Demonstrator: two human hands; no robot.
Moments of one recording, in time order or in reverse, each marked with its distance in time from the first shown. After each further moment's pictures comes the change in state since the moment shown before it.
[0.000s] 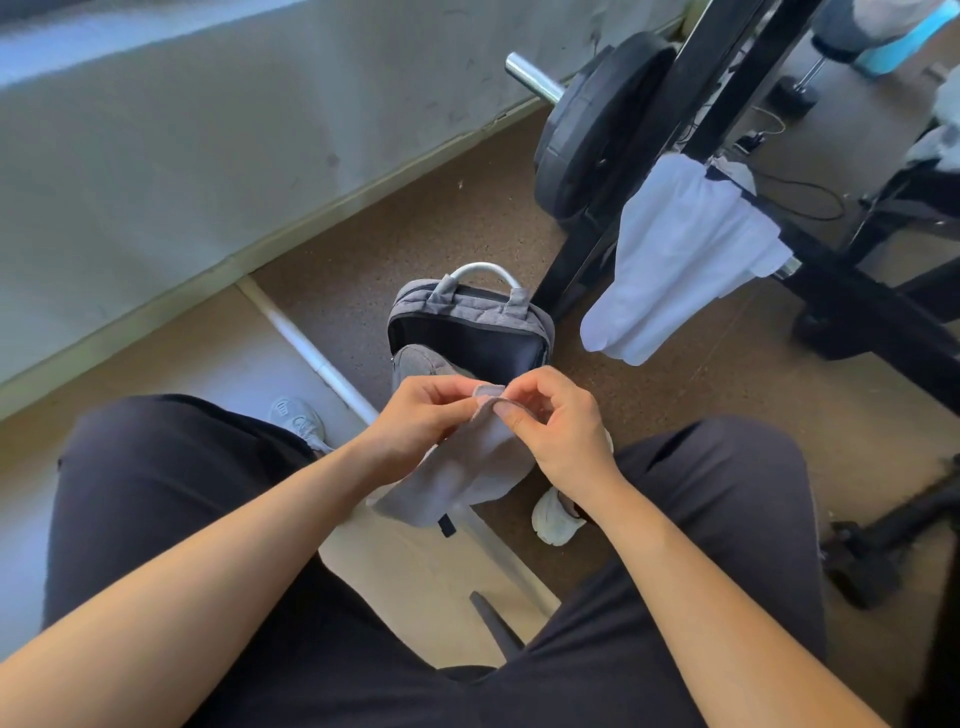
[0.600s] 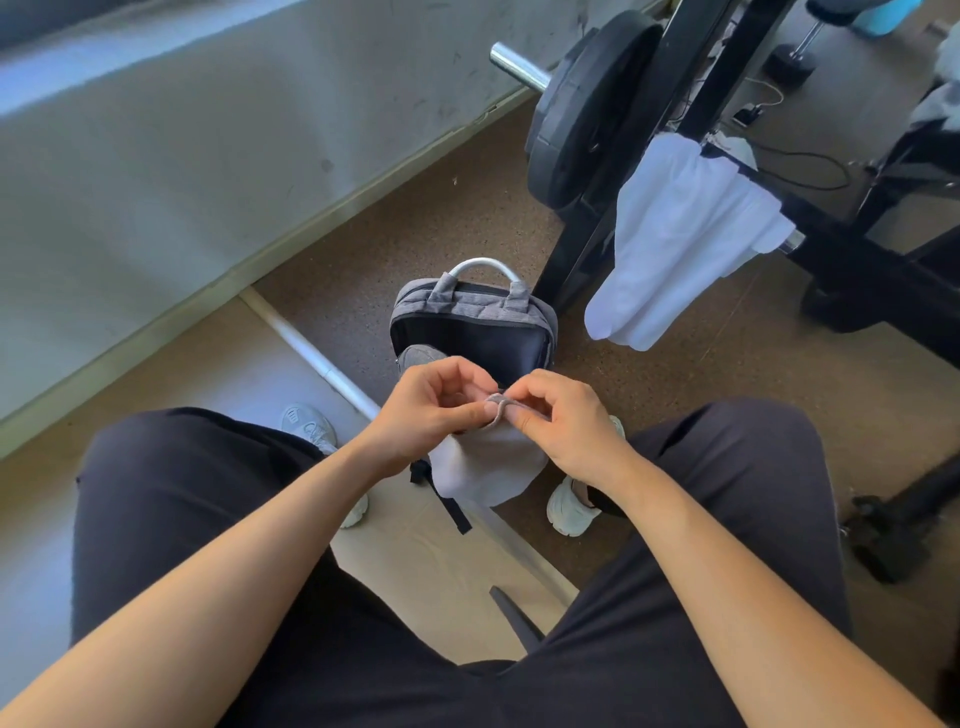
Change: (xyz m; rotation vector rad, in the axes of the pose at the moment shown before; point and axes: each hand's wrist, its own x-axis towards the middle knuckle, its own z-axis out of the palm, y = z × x) left_hand -0.002 0.016 -0.002 0.113 -0.086 0.121; right_hand 0.006 0.009 -0.008 -0.130 -0.214 -0.001
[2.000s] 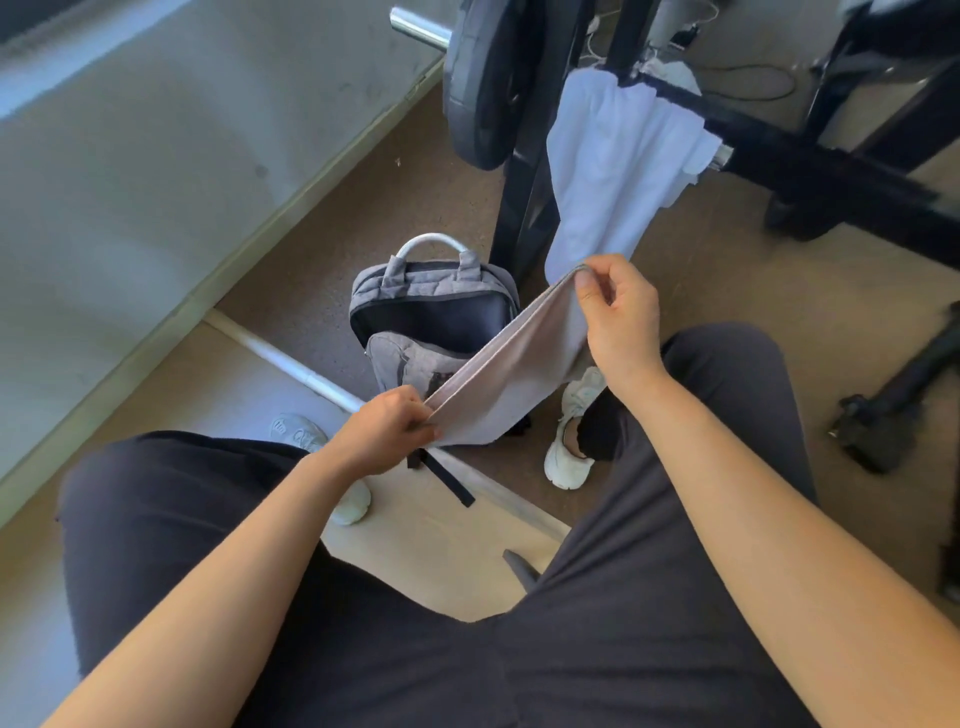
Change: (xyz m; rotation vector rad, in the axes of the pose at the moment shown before) left_hand 0.002 -0.045 -0.022 1.162 -0.259 -0.073; right_hand -0.003 0.038 -0.058 0.137 0.724 0.189
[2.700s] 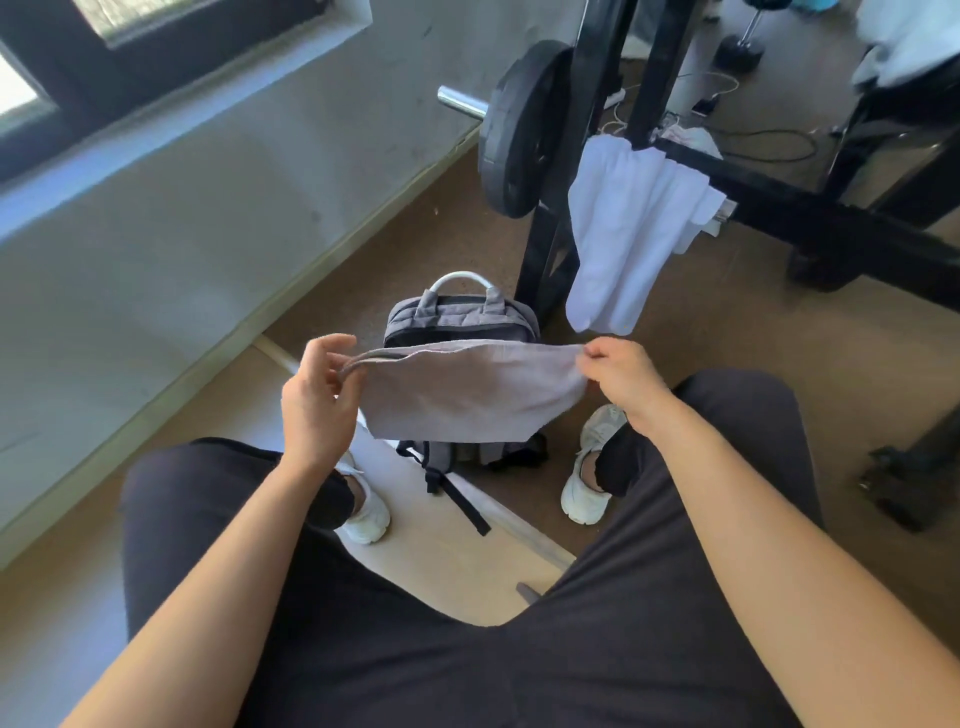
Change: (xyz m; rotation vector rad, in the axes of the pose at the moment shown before) left_hand -0.057 0.004 -0.052 -0.333 0.949 -0.237; right_hand -0.006 0.024 -0.005 -0.069 -0.369 0.357
